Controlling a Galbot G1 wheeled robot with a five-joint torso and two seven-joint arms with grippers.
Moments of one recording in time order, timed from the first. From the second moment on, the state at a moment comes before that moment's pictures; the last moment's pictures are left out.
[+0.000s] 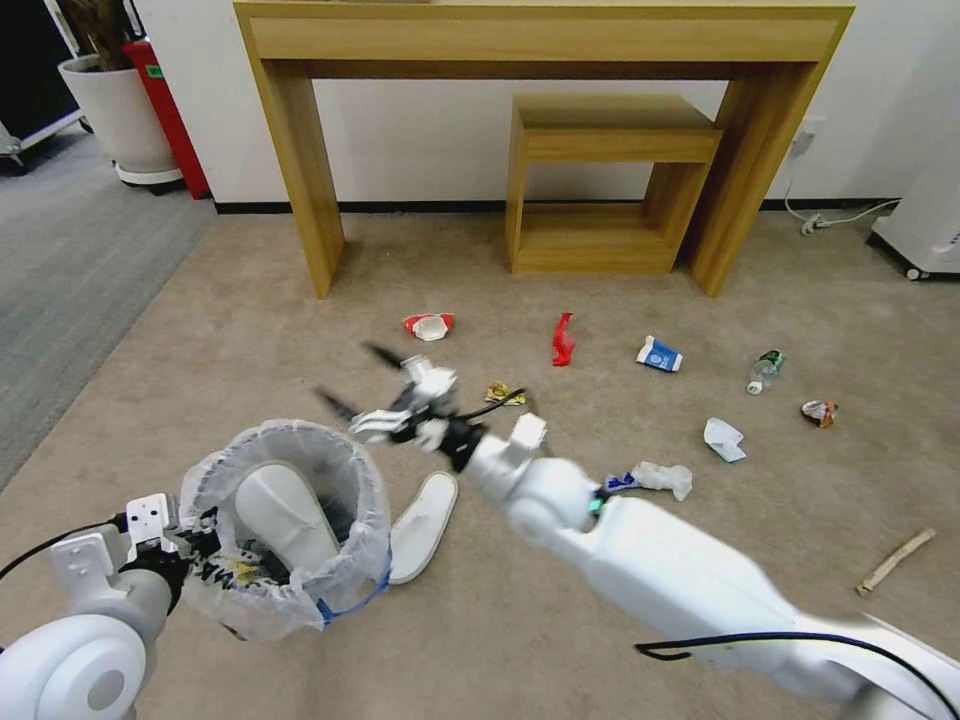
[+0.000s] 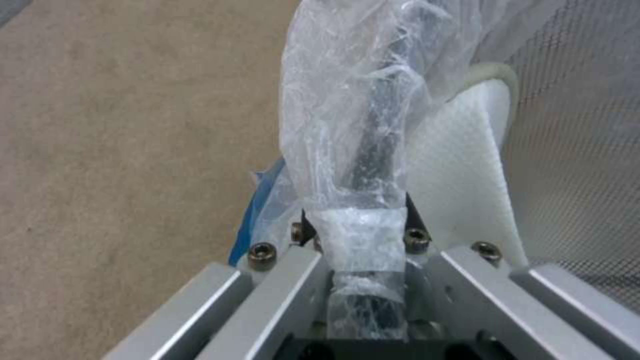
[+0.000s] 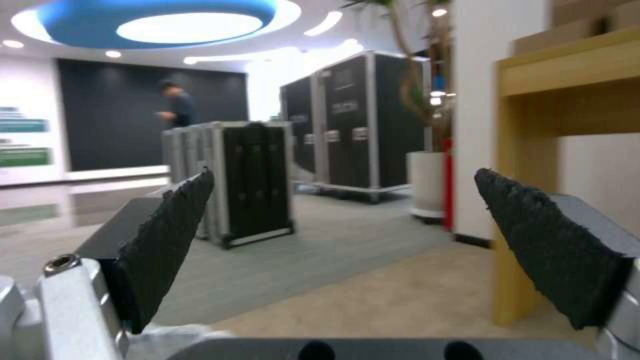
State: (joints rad) left arm 1.64 -1.04 -0.85 -2.22 -0.95 0.65 -0.49; right arm -0.57 1.00 -0.36 1.78 0.78 0.28 -0.13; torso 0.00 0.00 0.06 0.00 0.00
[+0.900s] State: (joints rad) left arm 1.64 -1.04 -0.87 -2.18 -0.94 0.64 -0.50; right arm -0.91 0.96 -0.14 1.91 1.02 0.02 0.24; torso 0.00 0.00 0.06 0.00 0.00
